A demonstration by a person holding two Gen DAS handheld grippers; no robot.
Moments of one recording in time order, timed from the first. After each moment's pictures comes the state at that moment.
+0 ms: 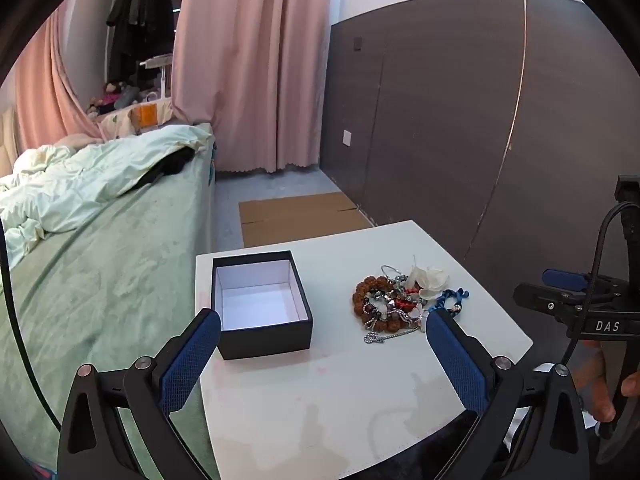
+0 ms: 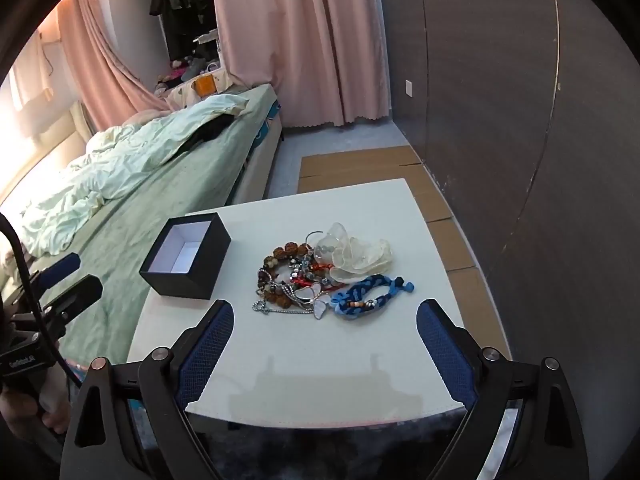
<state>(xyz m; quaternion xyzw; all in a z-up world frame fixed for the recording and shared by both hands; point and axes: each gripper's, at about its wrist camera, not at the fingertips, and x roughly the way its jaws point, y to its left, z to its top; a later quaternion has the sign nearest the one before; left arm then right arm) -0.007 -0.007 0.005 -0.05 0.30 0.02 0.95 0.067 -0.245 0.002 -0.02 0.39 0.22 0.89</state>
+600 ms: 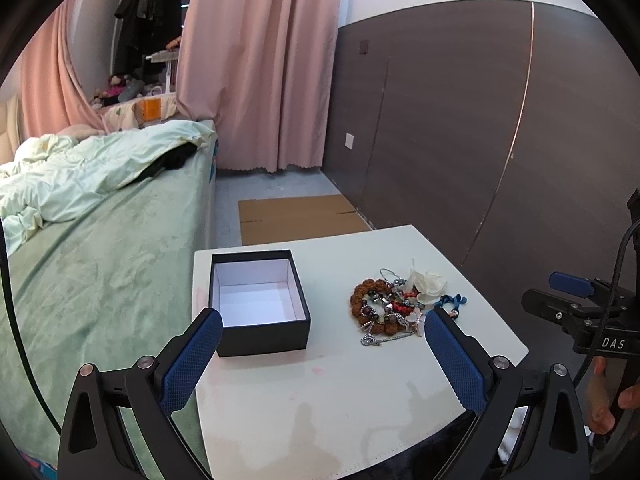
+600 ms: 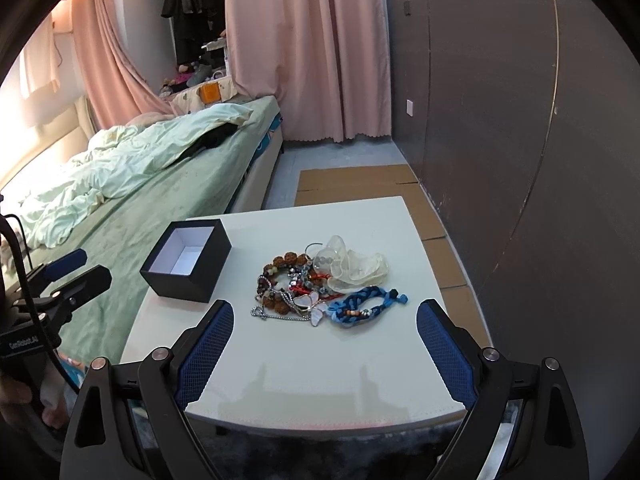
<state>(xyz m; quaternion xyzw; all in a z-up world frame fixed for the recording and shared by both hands) -0.009 -0.004 0.001 -0.07 0.30 0.02 0.95 0.053 -0.247 0.009 -0.03 0.35 0.22 0.91</state>
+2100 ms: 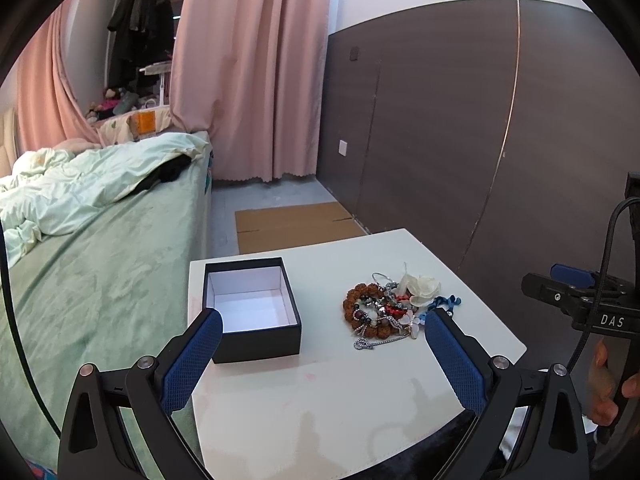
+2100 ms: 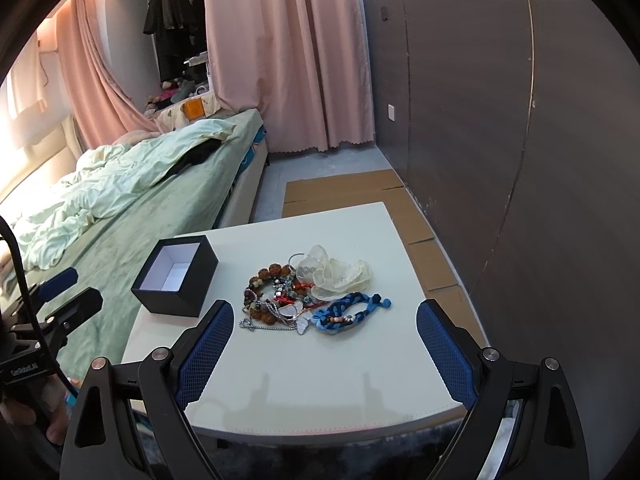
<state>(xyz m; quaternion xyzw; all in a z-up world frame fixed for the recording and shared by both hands) -0.013 -0.012 0.004 -0.06 0.28 0.01 0.96 0.057 -0.262 0.014 -0.01 0.34 0.19 0.92</state>
